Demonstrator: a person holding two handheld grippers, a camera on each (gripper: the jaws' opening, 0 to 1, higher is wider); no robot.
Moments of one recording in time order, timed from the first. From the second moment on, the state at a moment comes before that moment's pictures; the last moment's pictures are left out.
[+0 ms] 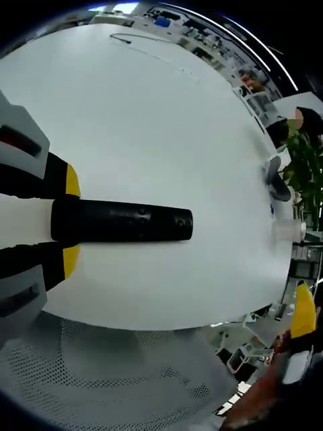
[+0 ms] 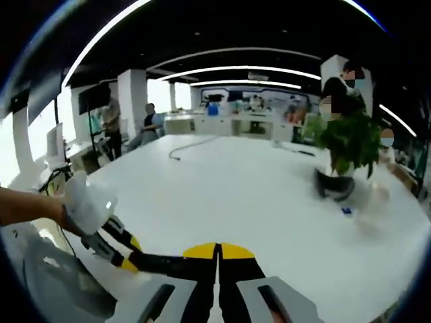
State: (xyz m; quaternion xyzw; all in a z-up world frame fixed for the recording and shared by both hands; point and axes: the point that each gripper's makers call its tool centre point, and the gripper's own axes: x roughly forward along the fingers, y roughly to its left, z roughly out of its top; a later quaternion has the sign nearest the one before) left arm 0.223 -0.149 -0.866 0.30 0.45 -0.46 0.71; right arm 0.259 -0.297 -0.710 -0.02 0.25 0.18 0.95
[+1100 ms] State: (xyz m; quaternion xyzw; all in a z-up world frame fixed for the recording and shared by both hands) left arm 0.205 -0.156 -0.863 0.22 0.33 -0.52 0.76; right arm 0.253 -0.252 -0.830 0.04 0.62 0.23 0.75
